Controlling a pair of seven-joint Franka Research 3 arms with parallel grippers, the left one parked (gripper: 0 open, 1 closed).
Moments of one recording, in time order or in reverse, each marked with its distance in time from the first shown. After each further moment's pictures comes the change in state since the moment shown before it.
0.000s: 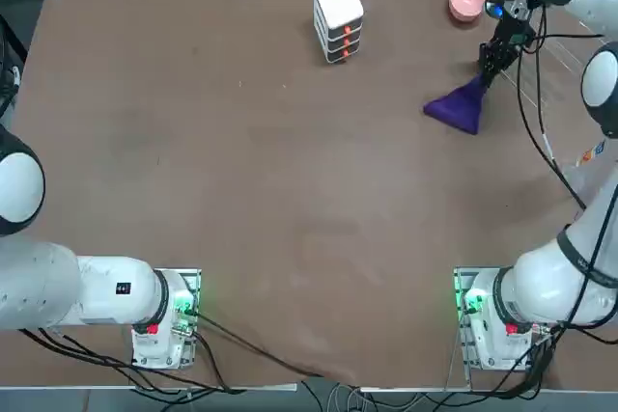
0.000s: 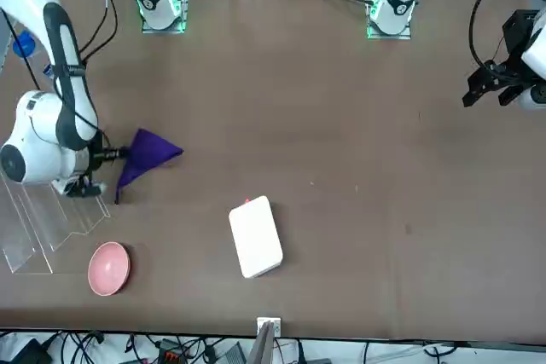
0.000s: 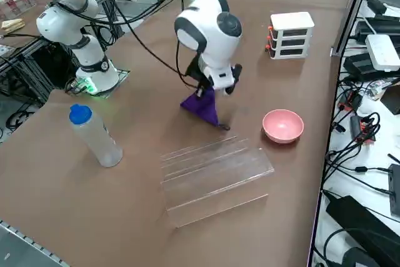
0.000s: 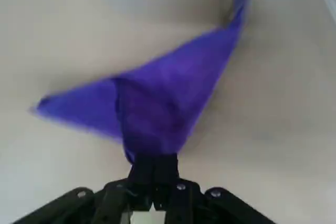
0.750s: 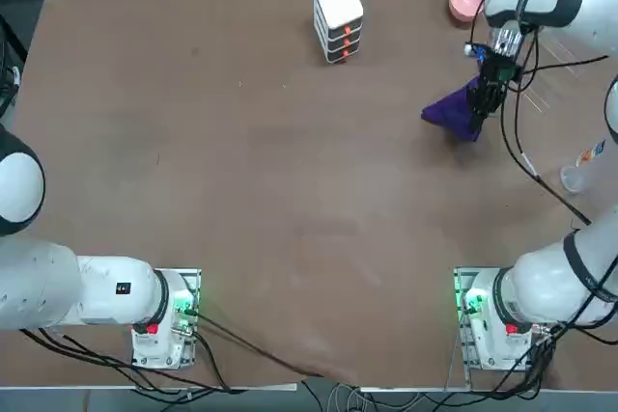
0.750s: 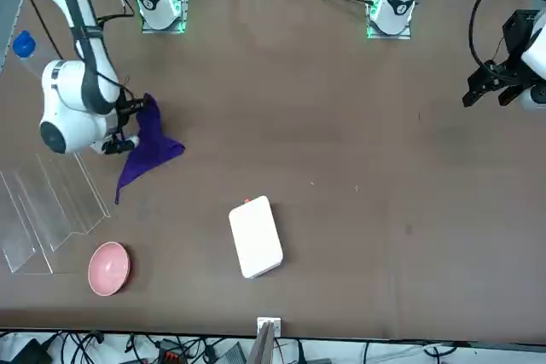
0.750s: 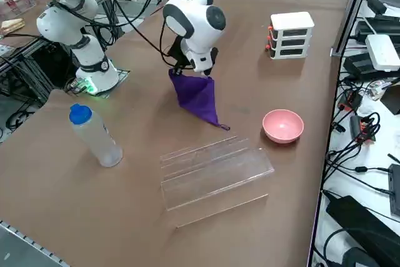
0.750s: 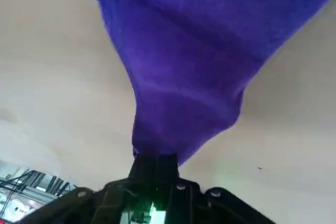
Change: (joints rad) arm 0.009 -0.184 0.084 -0.334 0.037 -0.028 -0.008
